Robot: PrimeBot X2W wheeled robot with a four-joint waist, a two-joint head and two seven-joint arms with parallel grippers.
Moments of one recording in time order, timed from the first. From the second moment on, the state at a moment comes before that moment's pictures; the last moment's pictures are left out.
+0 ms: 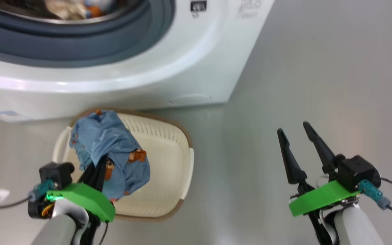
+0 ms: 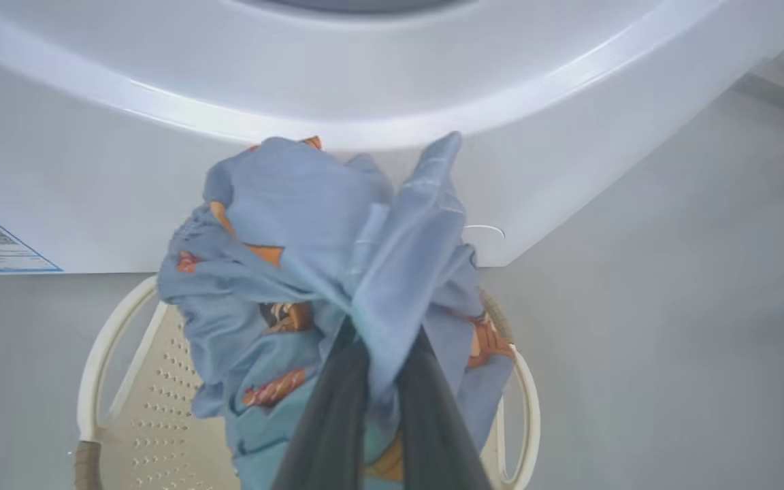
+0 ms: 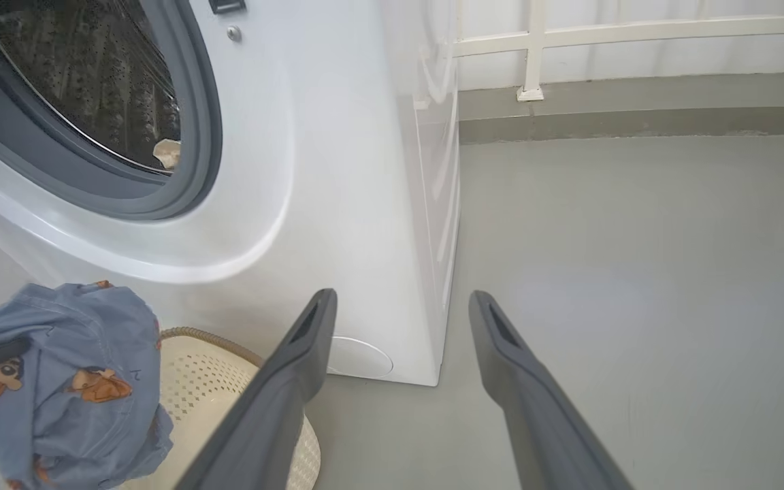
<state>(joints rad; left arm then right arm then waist) -0.45 0.24 -0.48 0.61 -0.68 -0.13 -0.25 -0.23 -0.05 0.08 0.15 0.17 0.12 -0.25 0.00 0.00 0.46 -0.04</state>
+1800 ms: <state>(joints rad) 0.06 0.07 0.05 0.00 -0.24 -0.12 -0.25 0.00 -0.06 0.03 0.07 0.16 0.12 -0.21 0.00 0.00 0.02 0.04</state>
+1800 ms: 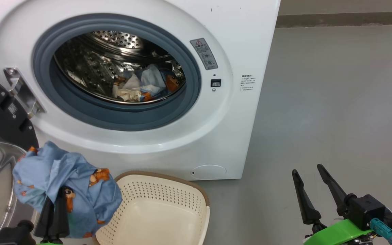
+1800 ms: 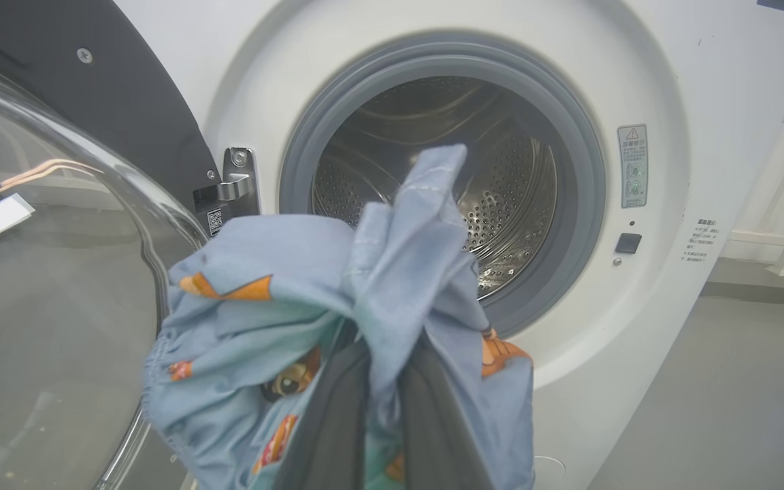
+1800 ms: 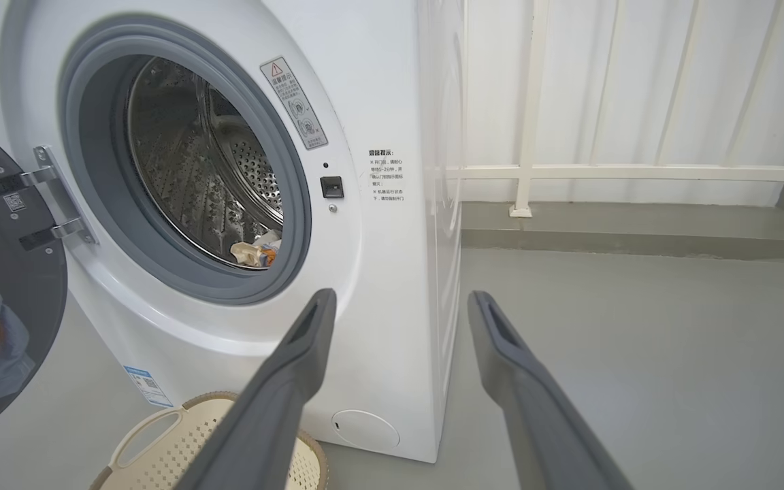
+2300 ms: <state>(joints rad) 0.02 0.05 0.06 0.01 -0.25 -0.12 -0.25 0.00 -0.06 0.03 0.08 0.16 0.12 -0.21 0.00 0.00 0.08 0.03</state>
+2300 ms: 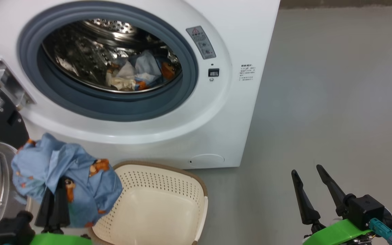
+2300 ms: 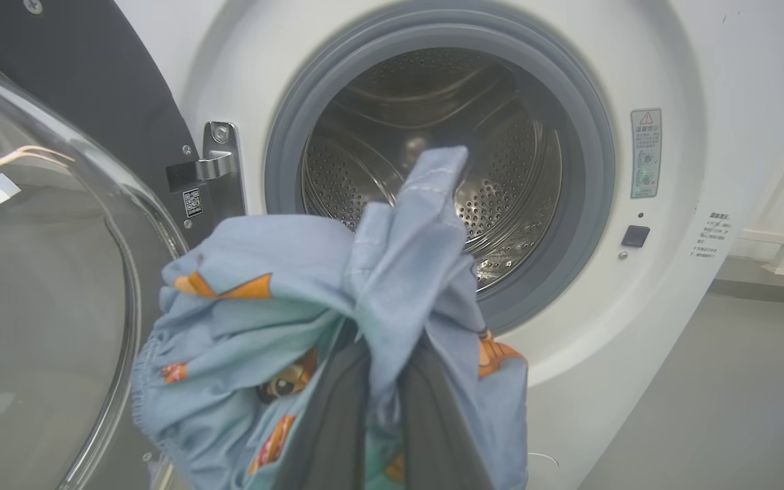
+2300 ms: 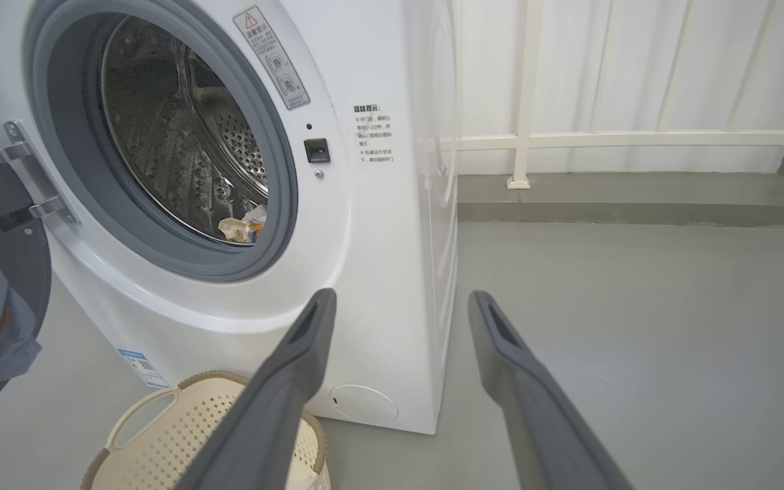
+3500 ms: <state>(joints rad) -0.74 0.22 -0.03 0.38 -0.34 -0.13 -0.26 -0.19 -0.05 0.11 0.10 0.19 0.12 -0.25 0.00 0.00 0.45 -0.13</state>
